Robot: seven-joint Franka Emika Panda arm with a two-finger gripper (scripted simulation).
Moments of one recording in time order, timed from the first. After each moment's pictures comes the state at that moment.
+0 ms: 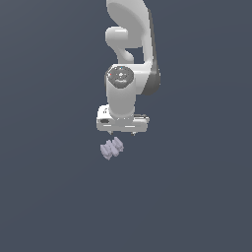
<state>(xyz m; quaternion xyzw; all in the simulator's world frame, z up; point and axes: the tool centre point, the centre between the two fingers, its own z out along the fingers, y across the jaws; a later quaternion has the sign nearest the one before) -0.025 -0.016 0.144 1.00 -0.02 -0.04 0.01</state>
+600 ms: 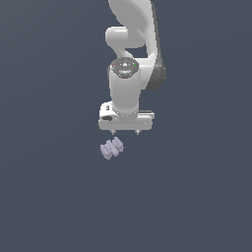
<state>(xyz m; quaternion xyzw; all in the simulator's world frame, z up) -0.012 -0.002 0.168 1.00 0.00 -0.01 0.00</state>
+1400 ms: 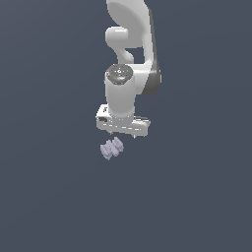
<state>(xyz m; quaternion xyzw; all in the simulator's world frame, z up) -0.010 -0.014 0.151 1.00 -0.10 -0.01 0.00</state>
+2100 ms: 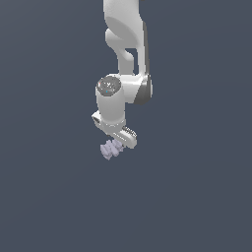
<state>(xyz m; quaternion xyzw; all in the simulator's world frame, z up) -0.009 -0.044 0.115 0.95 -0.31 -0.01 0.00</state>
